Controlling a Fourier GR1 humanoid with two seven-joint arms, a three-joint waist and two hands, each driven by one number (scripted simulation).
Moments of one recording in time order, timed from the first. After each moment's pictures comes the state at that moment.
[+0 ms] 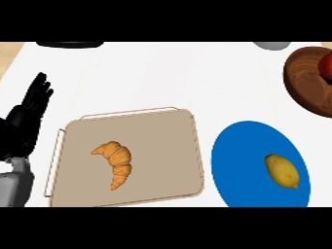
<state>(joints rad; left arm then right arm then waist) -0.18 0.25 0.11 -1.54 -0.02 0.04 0.13 -0.82 -0.68 -0.22 -0.60 0.56 0.09 -0.55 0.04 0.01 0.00</state>
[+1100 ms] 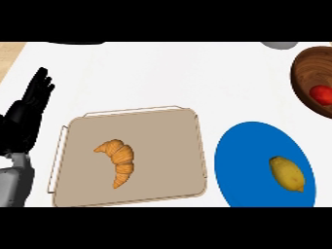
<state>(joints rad) -0.21 0.25 0.12 -1.53 -0.02 0.03 0.13 -0.96 -0.78 -0.41 -0.12 0.44 0.36 -0.68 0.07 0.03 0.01</state>
